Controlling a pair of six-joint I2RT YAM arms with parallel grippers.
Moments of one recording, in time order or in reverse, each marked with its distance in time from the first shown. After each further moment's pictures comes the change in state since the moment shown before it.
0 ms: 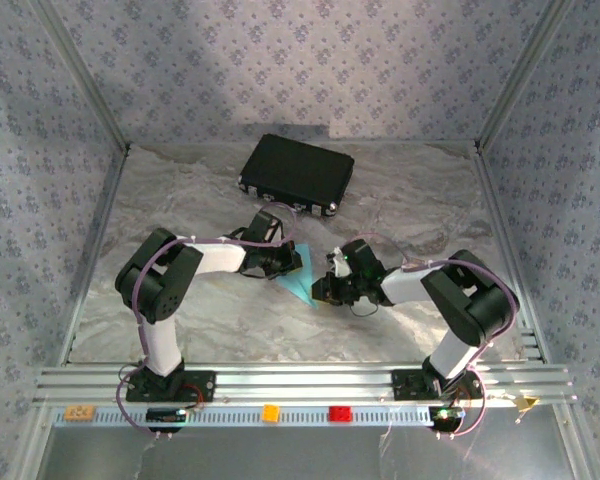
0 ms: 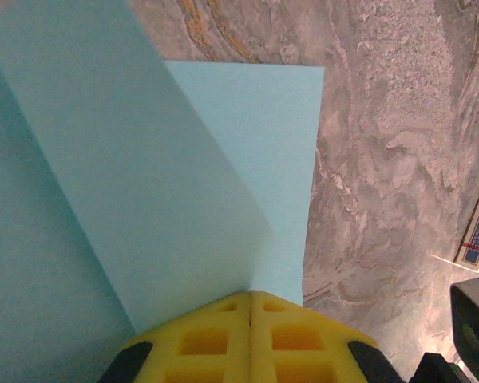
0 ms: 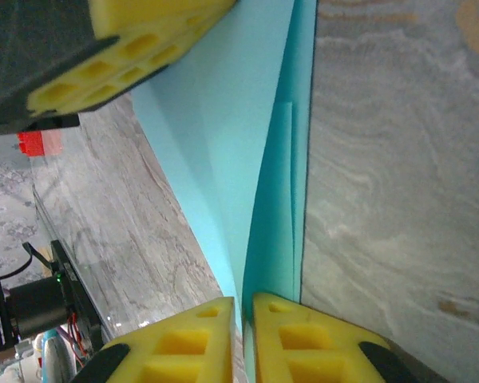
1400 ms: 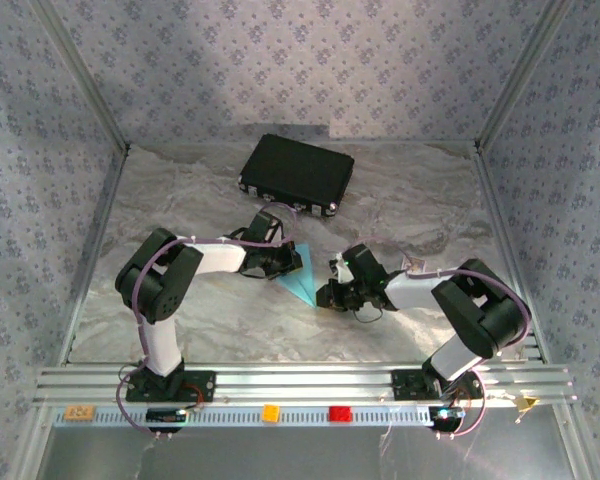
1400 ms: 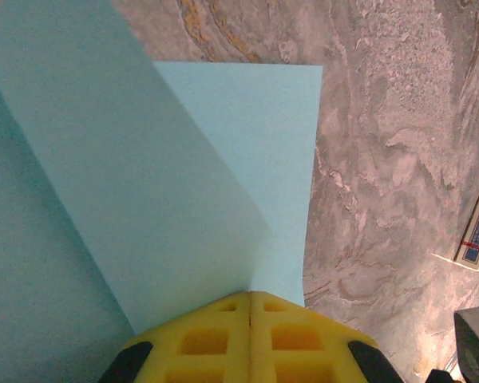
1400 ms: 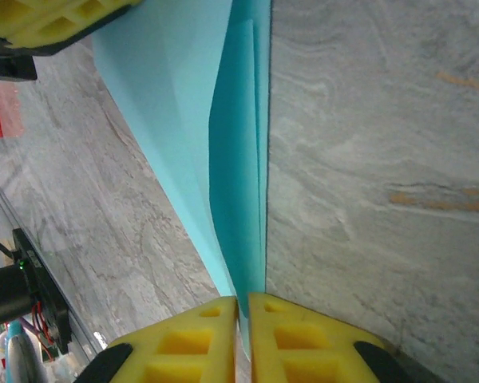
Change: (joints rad) left arm 0.000 0.000 0.000 0.000 0.001 0.000; right arm 0.024 -0.079 -0.030 -0.111 0.068 -0.042
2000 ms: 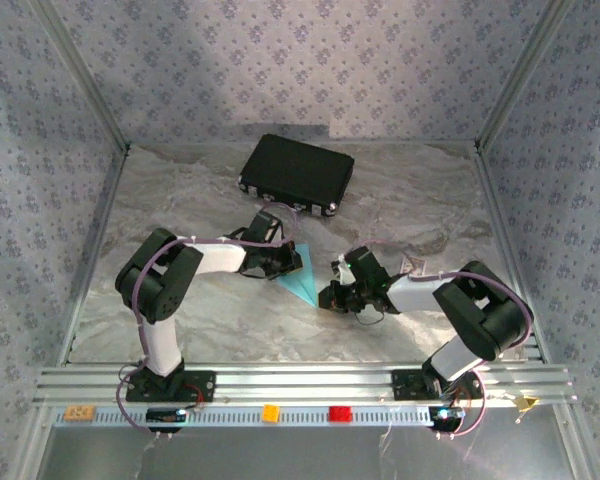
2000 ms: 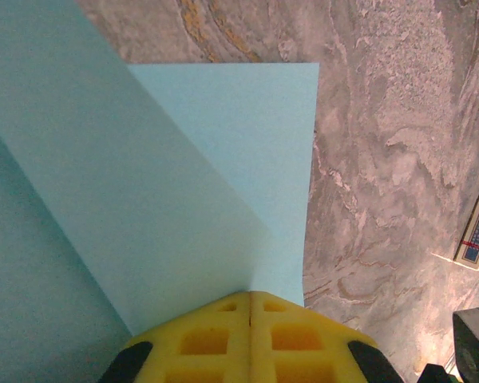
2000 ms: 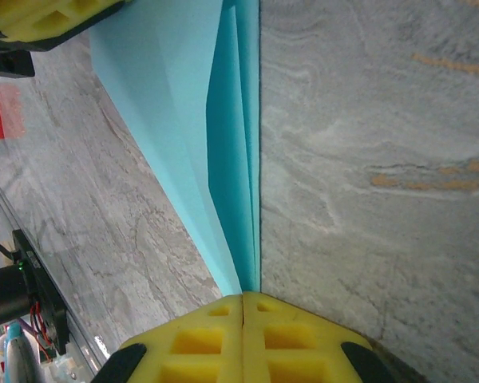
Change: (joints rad) left arm 0.000 0.000 0.000 0.000 0.003 0.000; right arm 0.000 -0.016 -0.035 0.040 0.005 0.011
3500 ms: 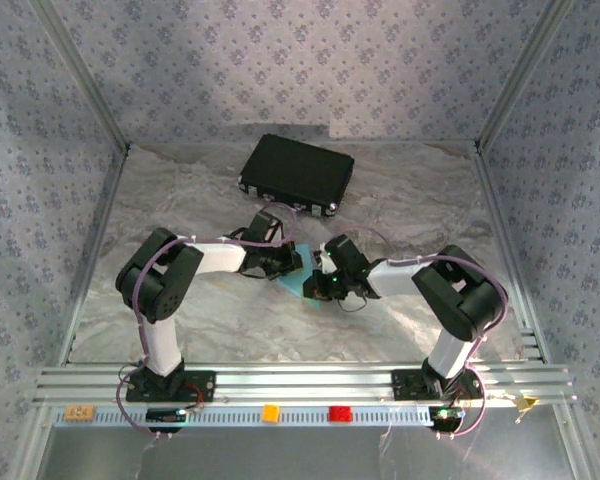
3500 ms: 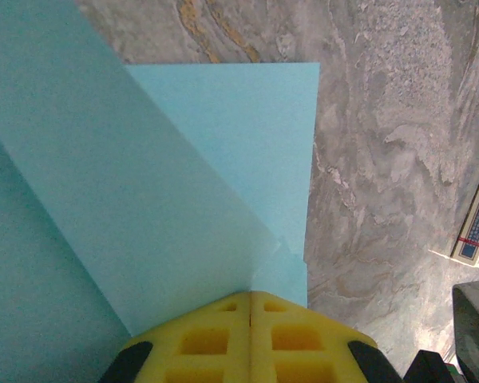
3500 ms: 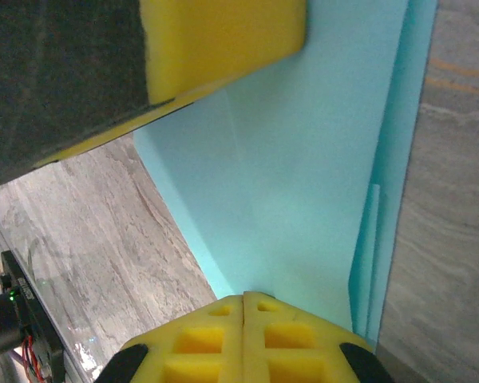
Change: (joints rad) left arm 0.000 0.005 0.000 0.002 0.012 0.000; right arm 0.046 0.151 0.193 -0.043 0.044 -0.021
